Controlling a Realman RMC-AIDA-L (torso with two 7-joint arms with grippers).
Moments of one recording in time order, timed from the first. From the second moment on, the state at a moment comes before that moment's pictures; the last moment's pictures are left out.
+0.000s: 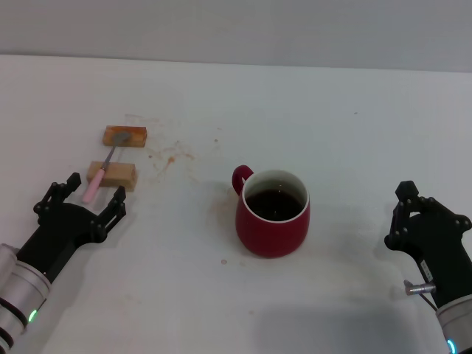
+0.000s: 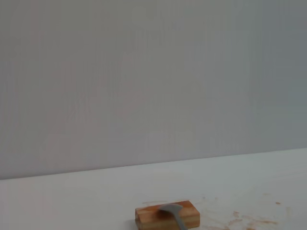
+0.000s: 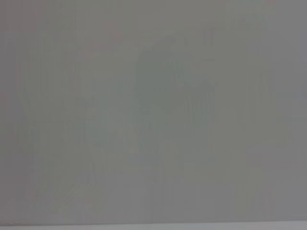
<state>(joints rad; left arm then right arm) -0.23 -2.08 -0.97 -0.26 2.78 1.06 -0.20 0.24 2.08 0.00 0.60 -1.52 -1.39 -0.24</state>
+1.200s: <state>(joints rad) -0.23 -2.08 -0.96 -0.27 2.76 1.02 -0.18 0.24 2.08 -0.01 0.60 -1.52 -1.38 -0.24</state>
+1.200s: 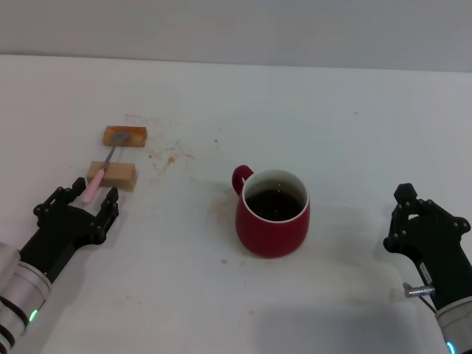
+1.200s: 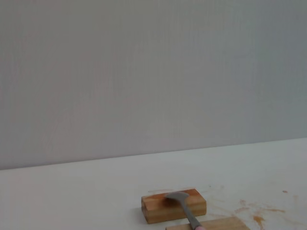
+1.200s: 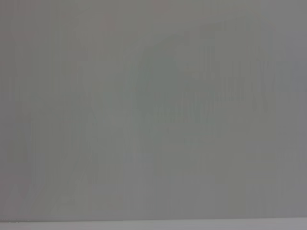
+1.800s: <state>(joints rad) -0.22 -2.08 -0.96 -0.28 2.75 1.02 -0.17 0.24 2.08 -0.01 0.60 -1.52 -1.38 -0.24</state>
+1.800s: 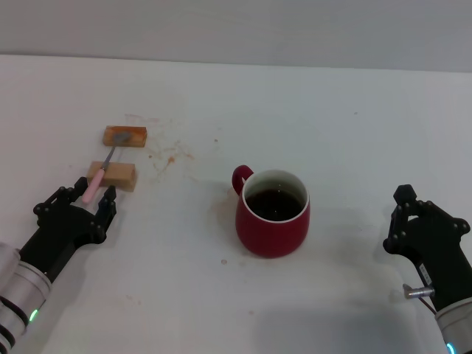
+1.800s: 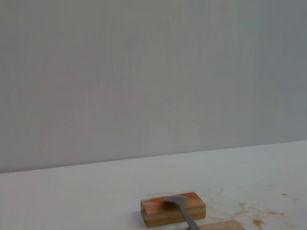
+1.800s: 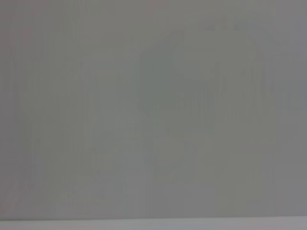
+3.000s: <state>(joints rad) -0.21 -2.08 -0.95 -0.29 2.75 1.02 -0.17 0.23 2.08 -0.04 0.60 -1.52 -1.39 -0.24</state>
